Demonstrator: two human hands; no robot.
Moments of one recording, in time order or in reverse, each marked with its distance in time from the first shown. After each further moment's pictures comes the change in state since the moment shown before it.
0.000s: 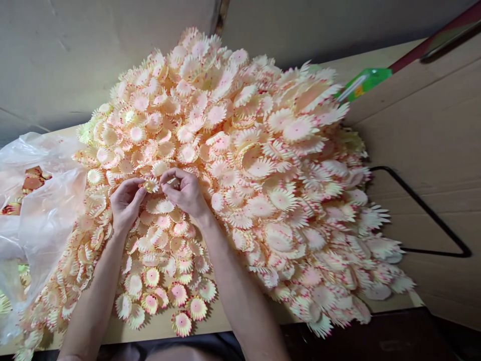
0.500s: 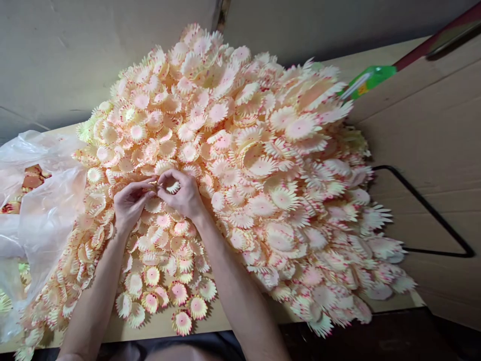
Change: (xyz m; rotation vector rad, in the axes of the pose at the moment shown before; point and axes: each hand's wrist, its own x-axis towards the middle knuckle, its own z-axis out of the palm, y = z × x) left_hand -0.001 -0.002 0.002 -0.006 -0.116 0.041; right_hand 0.000 0.003 0.006 -0.336 0.066 -0.252
